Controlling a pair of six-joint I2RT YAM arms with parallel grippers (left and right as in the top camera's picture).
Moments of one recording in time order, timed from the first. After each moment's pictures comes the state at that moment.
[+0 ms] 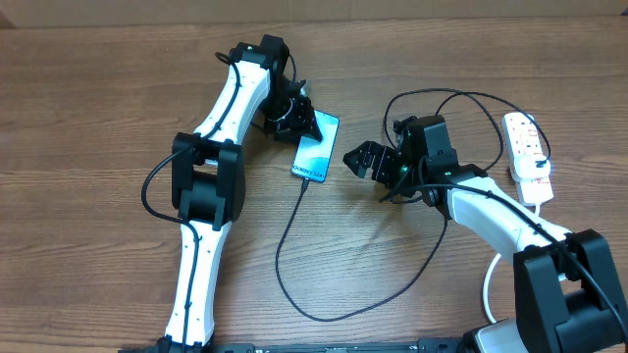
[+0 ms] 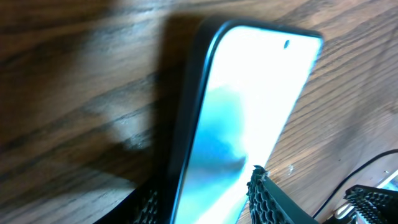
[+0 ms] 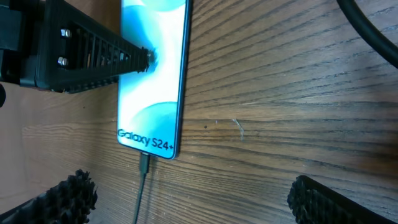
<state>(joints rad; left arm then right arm) -0.26 2.61 2.31 -1.32 0.53 -0.18 0.29 1.65 0.86 -0.14 -0.42 0.67</state>
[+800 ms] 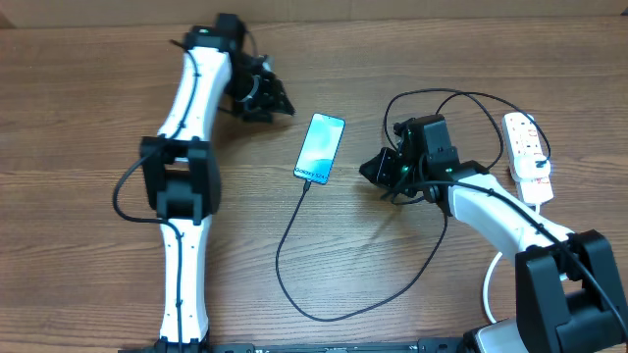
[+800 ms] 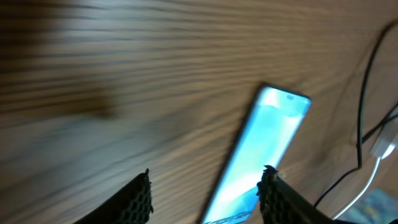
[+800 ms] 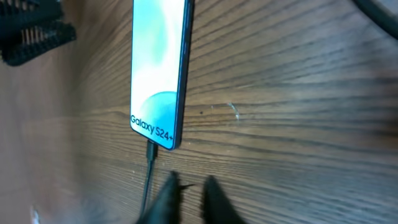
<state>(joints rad) -0.10 2.61 2.45 -1.37 0.55 -0.18 0.28 1.65 0.91 -0.27 -0.44 0.67</state>
